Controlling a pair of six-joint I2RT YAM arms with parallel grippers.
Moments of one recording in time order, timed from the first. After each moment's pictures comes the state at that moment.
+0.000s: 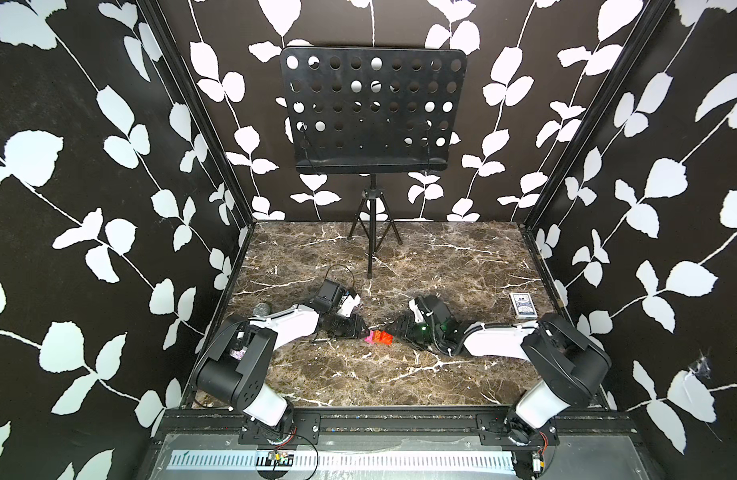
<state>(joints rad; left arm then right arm) -0.47 1.54 0.71 -0.32 0.53 -0.34 0.78 1.63 0.65 0.25 -0.36 1.13</state>
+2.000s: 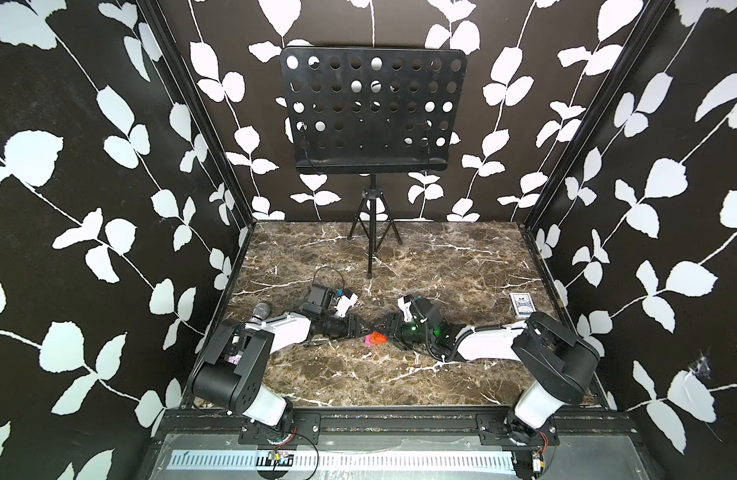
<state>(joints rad) -0.38 1.51 0.60 -0.10 0.78 -0.41 0.86 1.67 0.67 0.44 -0.34 1.26</state>
